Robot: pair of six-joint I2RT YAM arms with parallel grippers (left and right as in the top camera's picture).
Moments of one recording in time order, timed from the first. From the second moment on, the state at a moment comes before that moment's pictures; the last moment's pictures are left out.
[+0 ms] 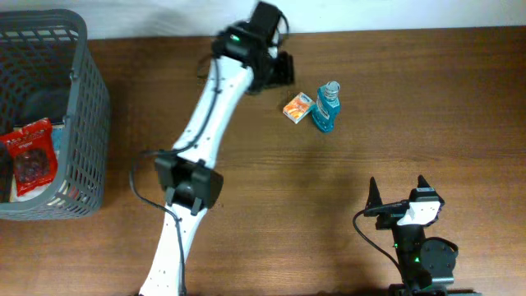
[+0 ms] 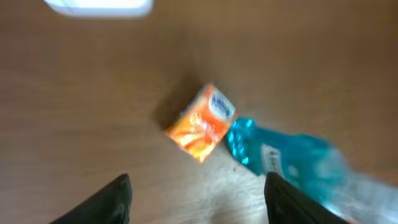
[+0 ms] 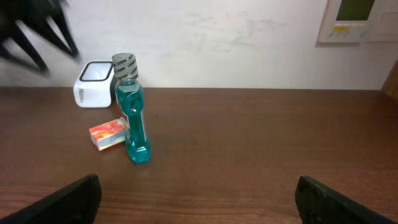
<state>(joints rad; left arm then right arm) -0.43 2.58 2.83 -1.35 0.21 -0.48 -0.01 0.01 0.01 -0.08 -0.02 0.00</state>
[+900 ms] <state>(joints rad) 0.59 2.34 2.53 -1.60 -0.12 -0.25 -0.01 0.01 0.01 -0.08 -0.02 0.00</state>
